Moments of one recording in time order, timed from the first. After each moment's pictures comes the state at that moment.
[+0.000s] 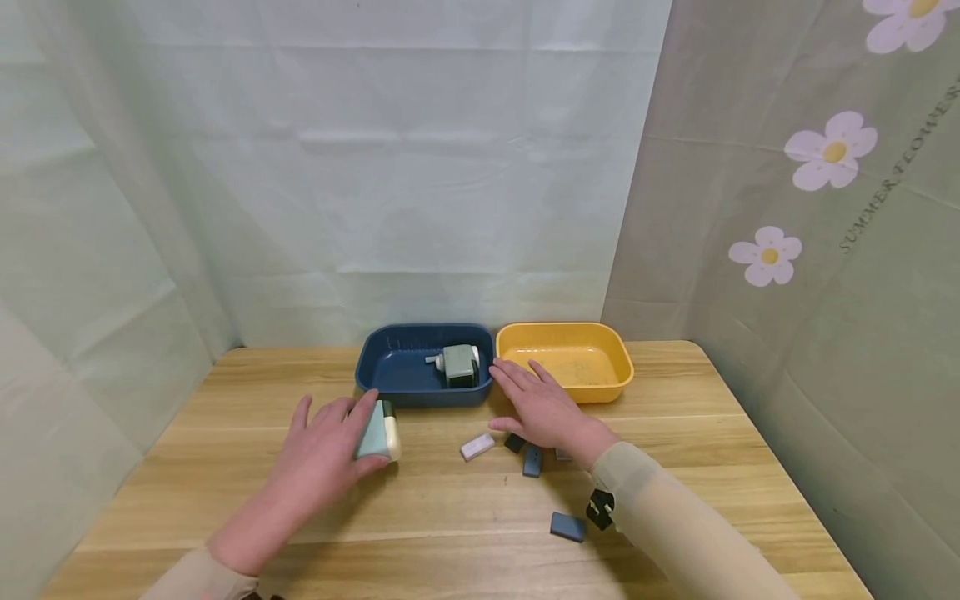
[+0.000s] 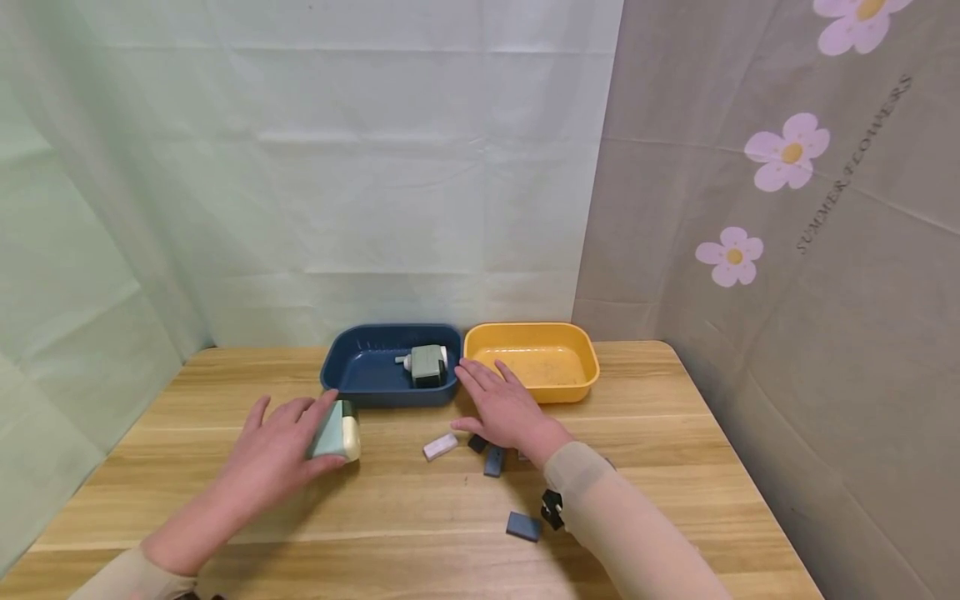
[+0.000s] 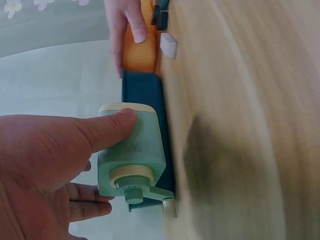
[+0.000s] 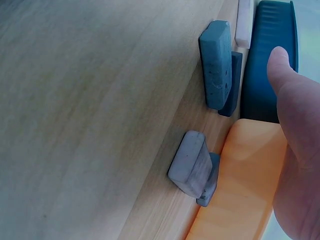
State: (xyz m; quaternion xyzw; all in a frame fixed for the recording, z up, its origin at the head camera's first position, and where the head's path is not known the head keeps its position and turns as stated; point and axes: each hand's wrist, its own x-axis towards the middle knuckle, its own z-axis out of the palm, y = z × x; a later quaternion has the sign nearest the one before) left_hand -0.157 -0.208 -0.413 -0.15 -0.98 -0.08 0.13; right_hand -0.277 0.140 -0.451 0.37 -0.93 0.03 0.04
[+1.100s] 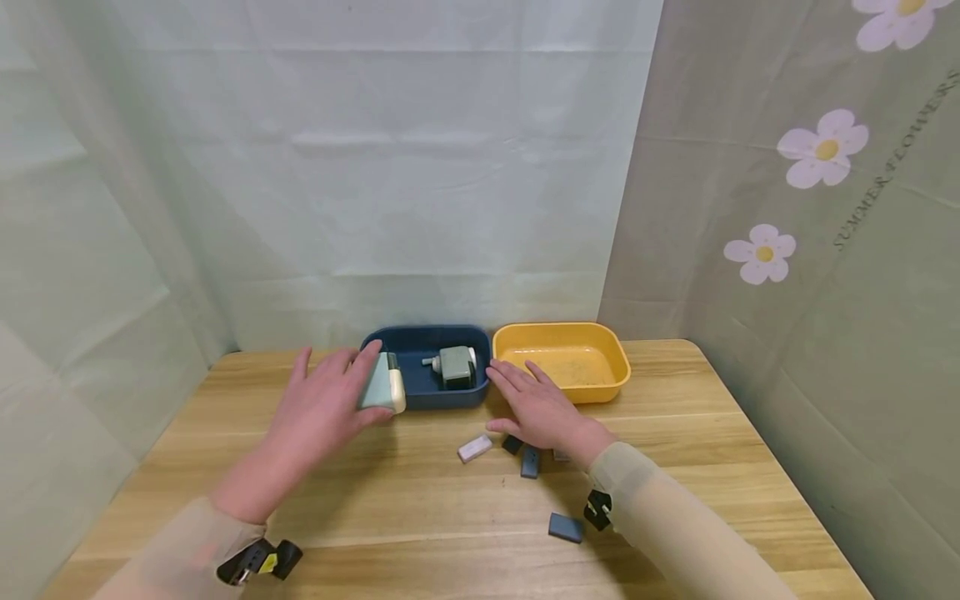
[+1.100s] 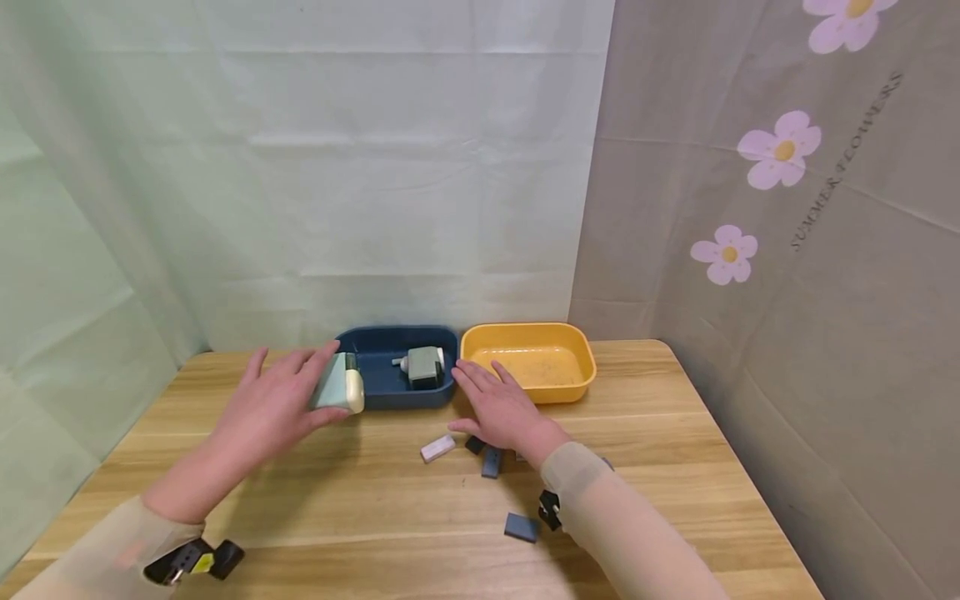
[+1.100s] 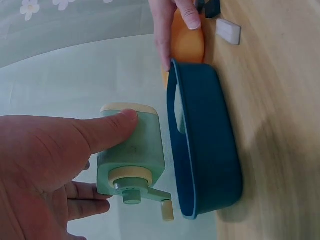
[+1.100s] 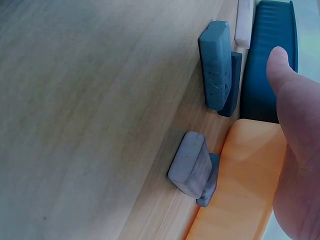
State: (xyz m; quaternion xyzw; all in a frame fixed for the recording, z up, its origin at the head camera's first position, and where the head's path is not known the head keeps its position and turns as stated) left_hand -0.189 -0.198 -0.357 -0.17 -0.97 -0.06 0.15; right_hand -0.279 0.141 -0.456 0.36 -0.93 0.02 0.04
